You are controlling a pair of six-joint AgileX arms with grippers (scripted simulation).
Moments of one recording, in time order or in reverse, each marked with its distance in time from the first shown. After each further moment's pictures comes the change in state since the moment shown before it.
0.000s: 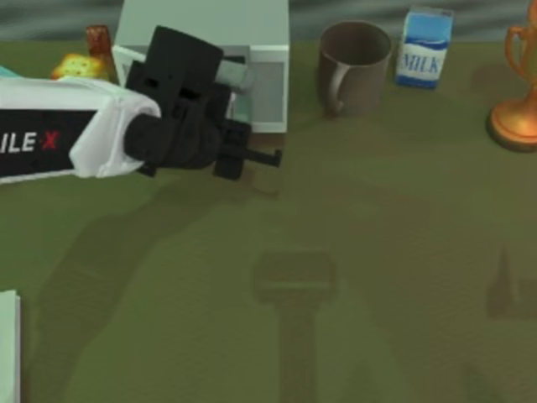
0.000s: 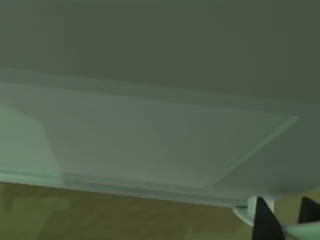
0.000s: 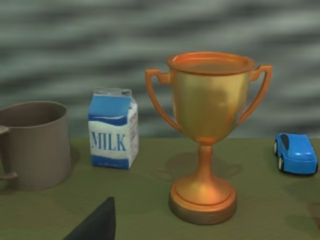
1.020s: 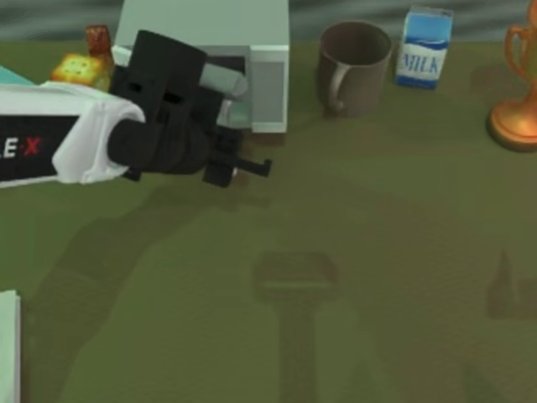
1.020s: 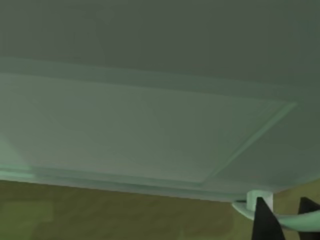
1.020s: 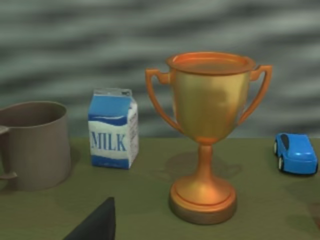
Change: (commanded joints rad) left arm 0.026 -0.036 -0.048 0.013 0.062 0.072; right arm 0.000 0.000 0.000 0.000 0.000 0.000
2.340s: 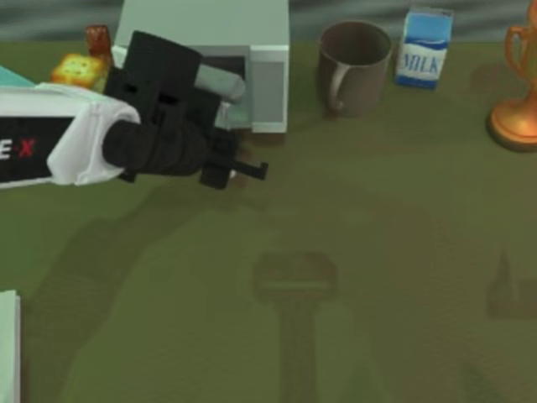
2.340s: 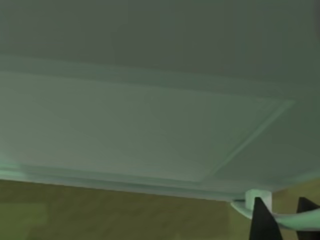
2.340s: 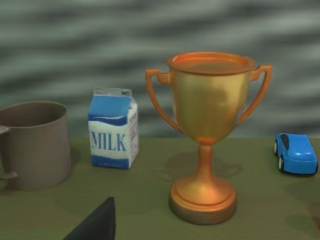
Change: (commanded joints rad) left arm 0.003 -0.009 -0.013 0.000 0.024 0.019; right arm 0.000 0.000 0.000 0.000 0.000 0.000
